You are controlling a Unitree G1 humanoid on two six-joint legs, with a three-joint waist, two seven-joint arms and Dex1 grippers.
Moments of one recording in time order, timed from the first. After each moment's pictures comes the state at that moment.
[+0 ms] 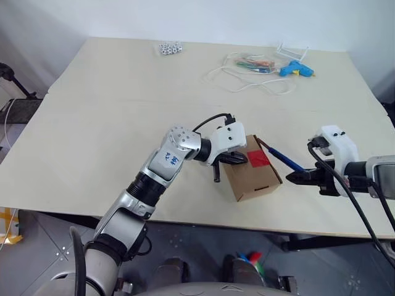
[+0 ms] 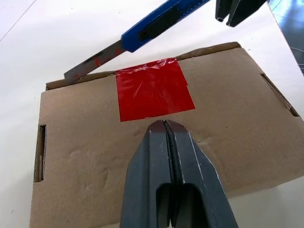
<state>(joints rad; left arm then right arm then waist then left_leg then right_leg) -0.93 0.18 -0.39 0.24 0.04 0.47 -0.99 -0.43 -1.45 0.04 -0.29 1.97 1.14 -0.27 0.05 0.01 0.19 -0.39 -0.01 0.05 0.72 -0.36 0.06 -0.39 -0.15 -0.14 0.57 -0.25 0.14</state>
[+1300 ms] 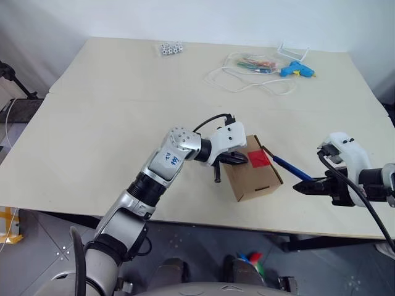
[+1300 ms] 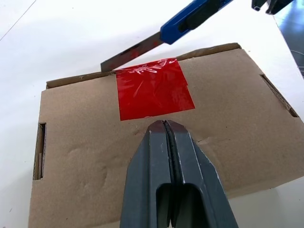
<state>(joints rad) -0.93 0.18 -0.39 0.25 0.03 0.47 -0.98 -0.27 -1.57 -0.09 -0.34 1.96 1.16 -0.13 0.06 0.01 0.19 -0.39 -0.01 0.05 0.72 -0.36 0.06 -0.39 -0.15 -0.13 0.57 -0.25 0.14</state>
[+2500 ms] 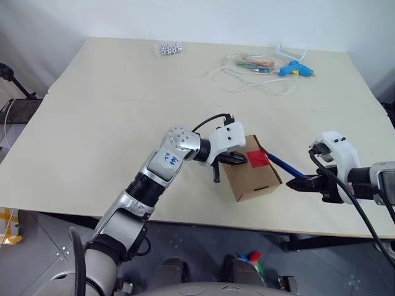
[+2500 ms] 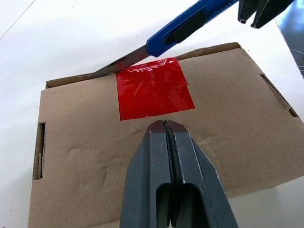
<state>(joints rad) -0.93 0.19 -0.39 0.23 0.02 0.48 -0.98 -0.36 -1.49 -0.01 -0.34 1.96 1.14 -0.20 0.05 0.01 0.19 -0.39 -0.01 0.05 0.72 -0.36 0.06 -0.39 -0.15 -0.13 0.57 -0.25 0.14</state>
